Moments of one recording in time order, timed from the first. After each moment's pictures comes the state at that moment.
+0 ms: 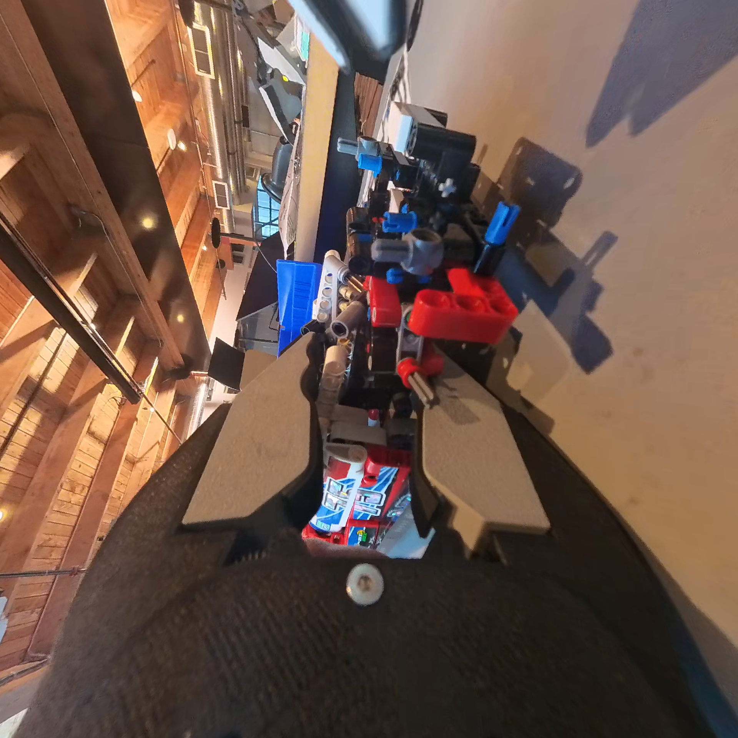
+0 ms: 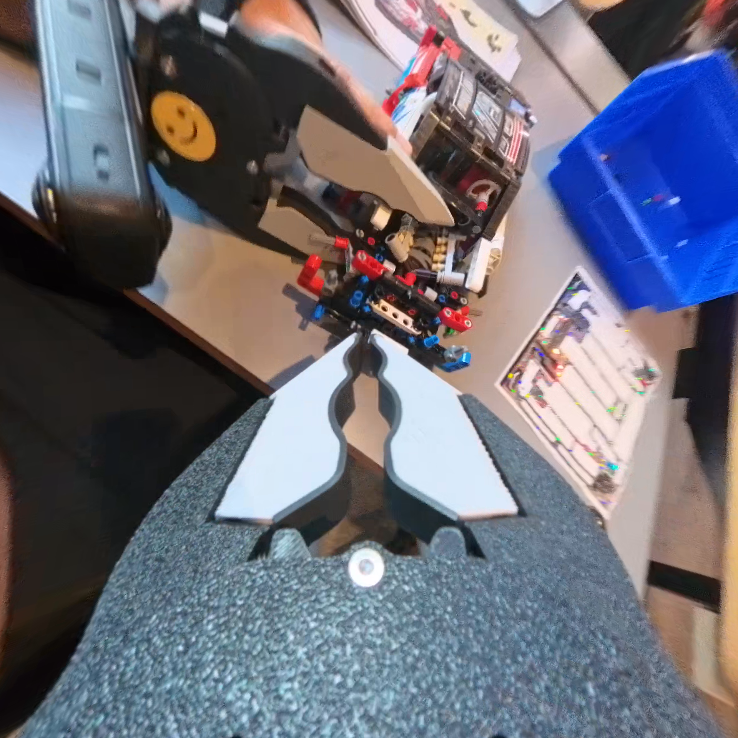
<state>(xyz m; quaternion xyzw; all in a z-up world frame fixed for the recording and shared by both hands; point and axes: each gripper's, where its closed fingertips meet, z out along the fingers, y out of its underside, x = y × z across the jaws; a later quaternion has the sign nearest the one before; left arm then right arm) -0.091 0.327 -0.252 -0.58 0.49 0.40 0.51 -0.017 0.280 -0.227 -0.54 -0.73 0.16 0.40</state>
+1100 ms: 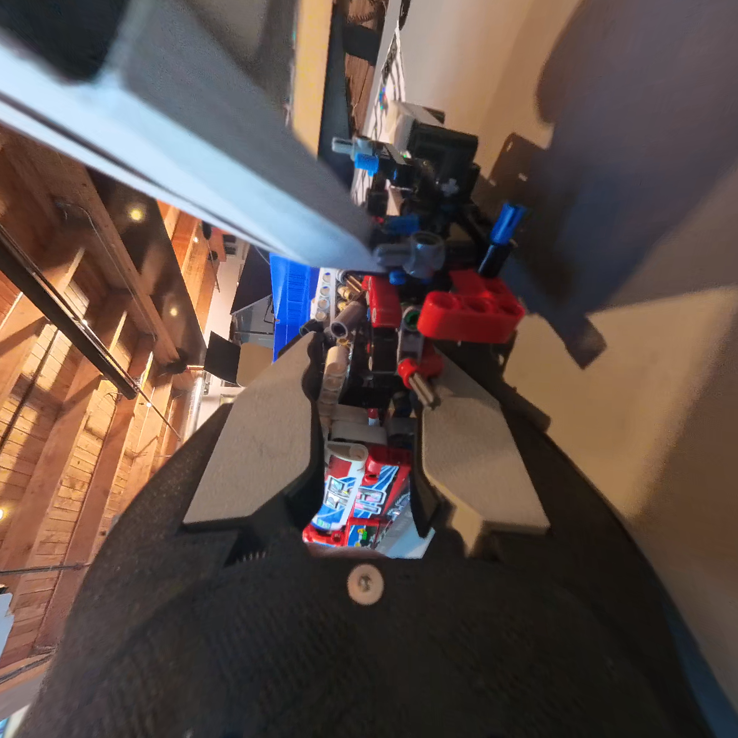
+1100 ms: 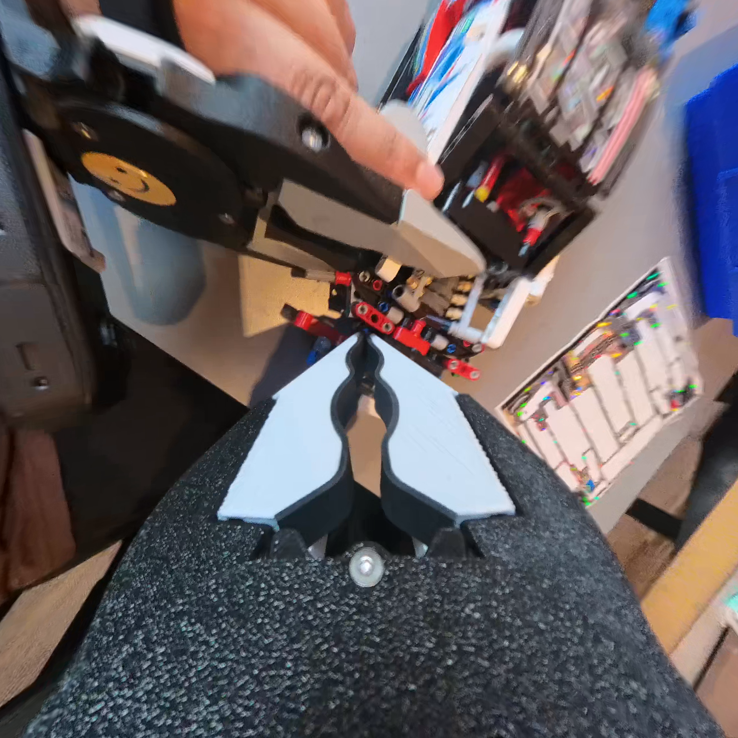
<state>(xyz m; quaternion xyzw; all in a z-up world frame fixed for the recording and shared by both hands) -0.095 0.331 -0.255 -0.59 0.50 0.40 0.50 -0.057 0.285 -0.243 -0.57 -0.79 0.06 0.22</state>
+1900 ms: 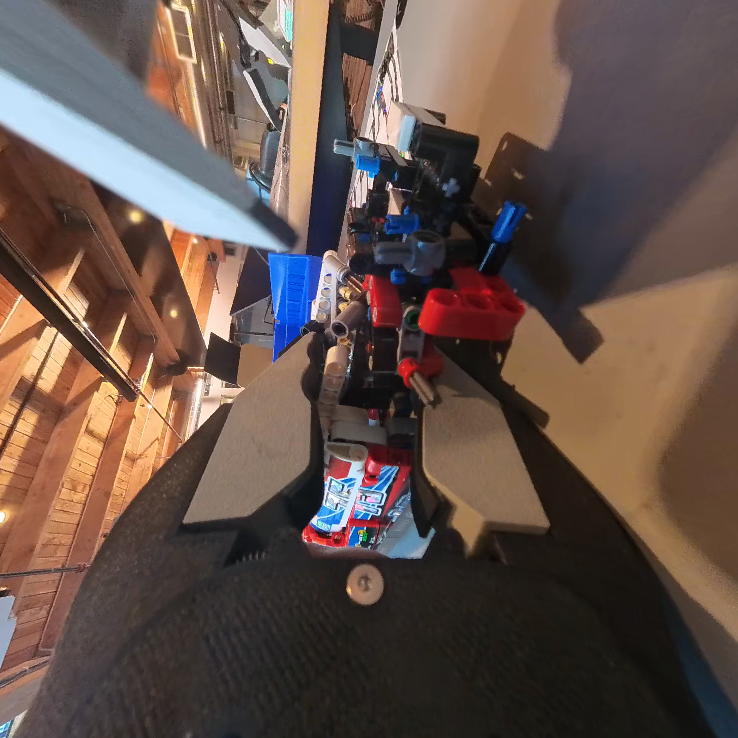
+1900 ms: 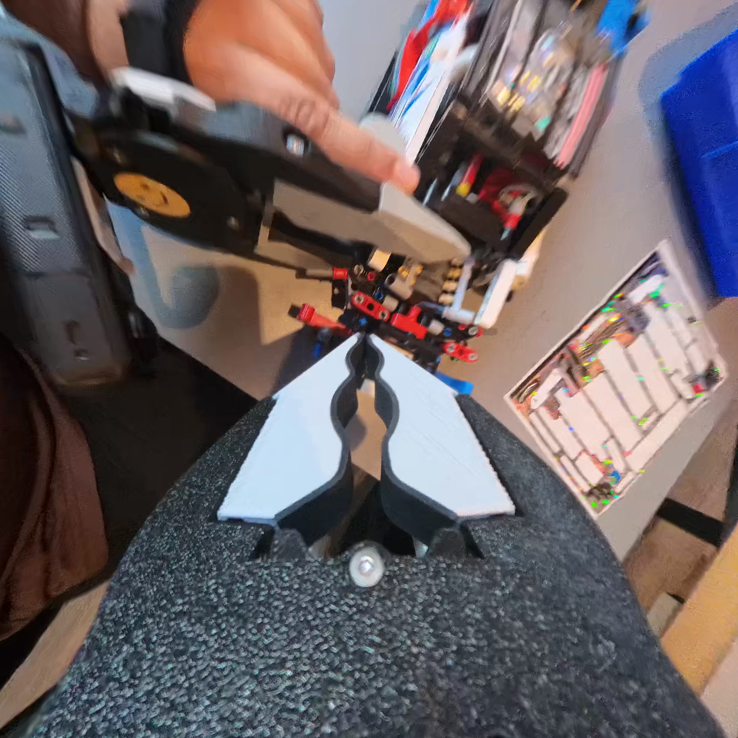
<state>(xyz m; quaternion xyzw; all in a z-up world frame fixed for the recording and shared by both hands) -0.096 0.331 -0.255 -0.59 0.50 0.40 0.49 -0.070 0.282 -0.221 -0.59 -0.77 0.11 0.23</state>
